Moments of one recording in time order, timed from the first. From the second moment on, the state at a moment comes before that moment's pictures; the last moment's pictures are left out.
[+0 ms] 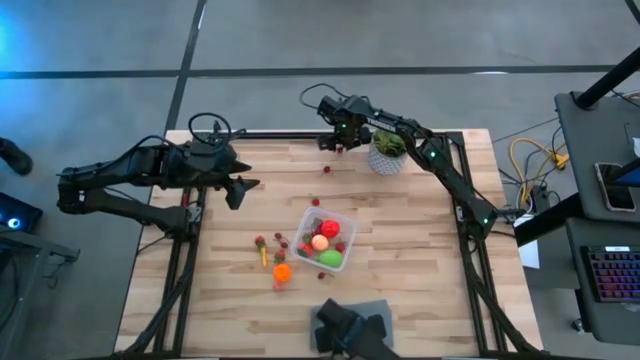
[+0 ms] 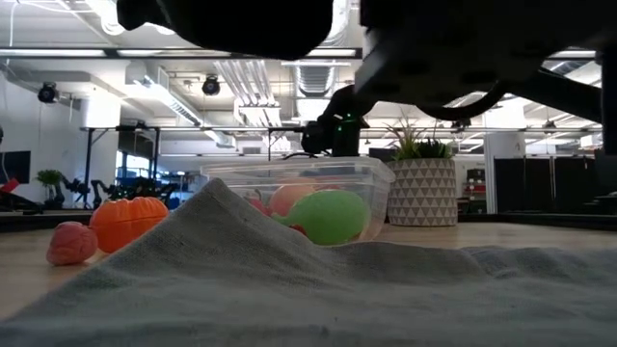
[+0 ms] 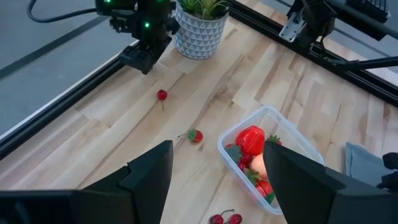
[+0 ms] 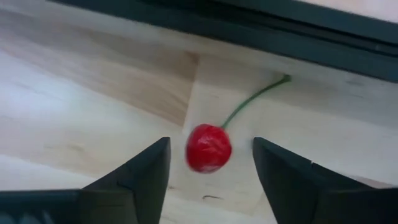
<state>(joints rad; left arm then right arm) 0.06 0.91 1.22 -0.93 -0.28 -0.46 -0.65 2.54 2.28 -1.19 -0.06 0.70</state>
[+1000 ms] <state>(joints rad) 0.06 0.90 1.22 -0.93 -0.28 -0.44 -0.61 2.46 2.30 -1.18 -0.09 0.65</state>
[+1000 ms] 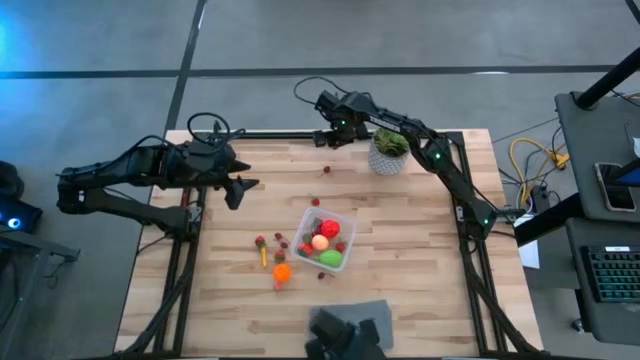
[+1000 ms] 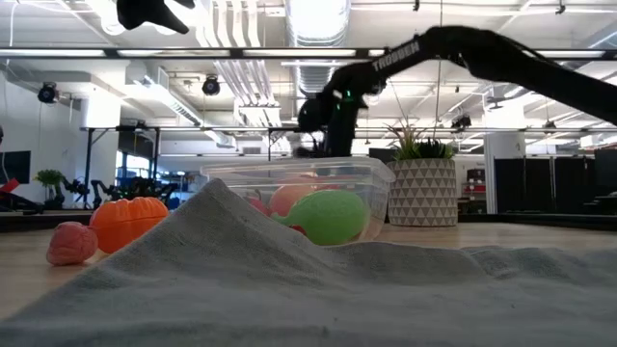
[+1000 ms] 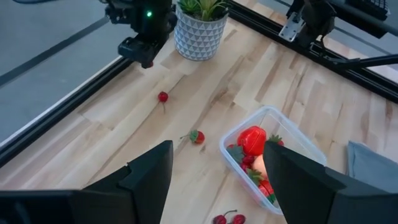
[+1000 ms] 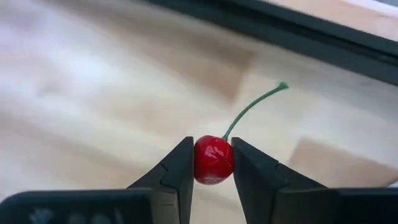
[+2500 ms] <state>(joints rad) 0.06 0.94 1.15 -0.93 -0.32 -0.39 0.07 2.11 1.93 -1.29 0.10 0.50</state>
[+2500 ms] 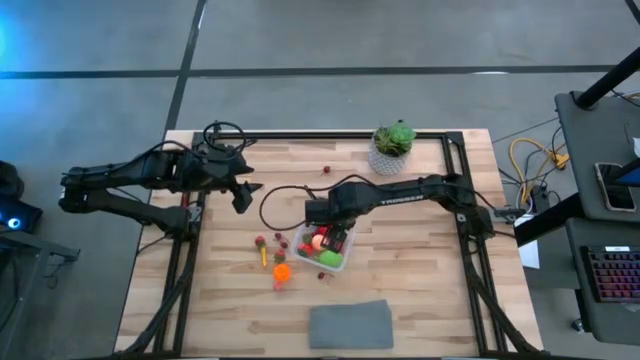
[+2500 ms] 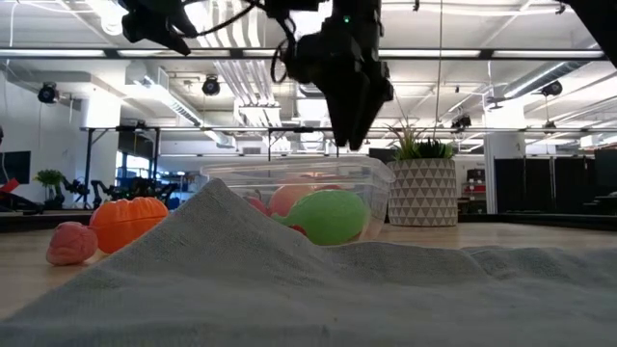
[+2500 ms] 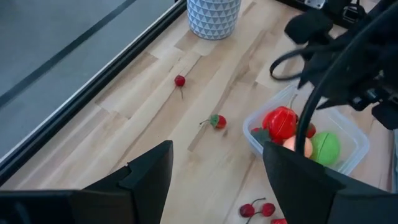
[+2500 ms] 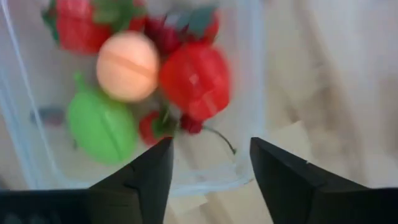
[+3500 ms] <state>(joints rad) 0.07 1.02 1.05 -1.07 -0.26 -0.13 -0.17 1.91 2.03 -1.11 0.17 0.70</state>
